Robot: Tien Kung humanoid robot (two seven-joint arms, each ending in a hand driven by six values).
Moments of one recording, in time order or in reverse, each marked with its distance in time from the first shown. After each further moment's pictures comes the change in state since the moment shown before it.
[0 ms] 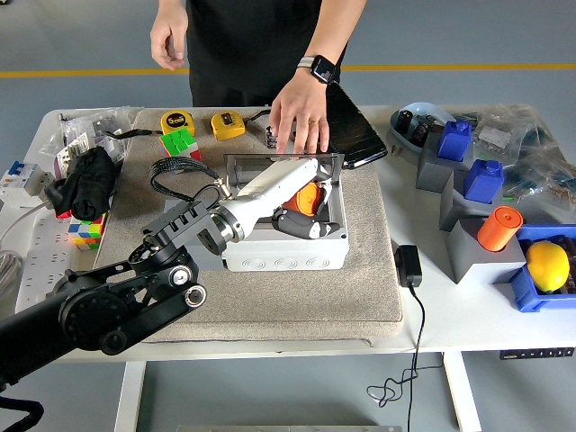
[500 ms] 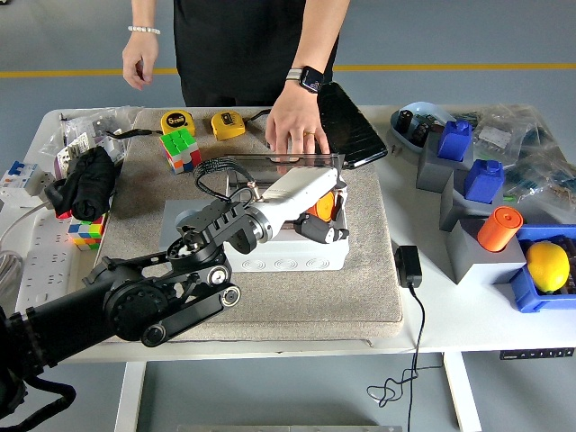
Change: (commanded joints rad) left arm -0.076 -0.106 0.079 0.159 0.041 0.008 0.106; right arm 0.002 -0.001 0.002 0.010 -0.018 -0.004 0.003
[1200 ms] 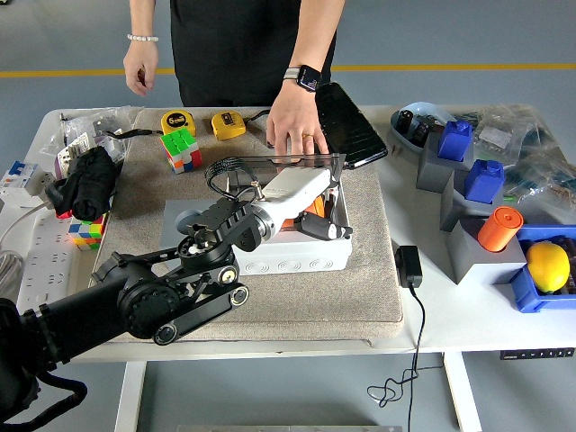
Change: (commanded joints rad) left arm -0.010 -0.028 -0.006 0.053 0.058 -0.040 0.084; right arm -0.001 -0.001 0.005 0.010 -0.016 -0.001 0.002
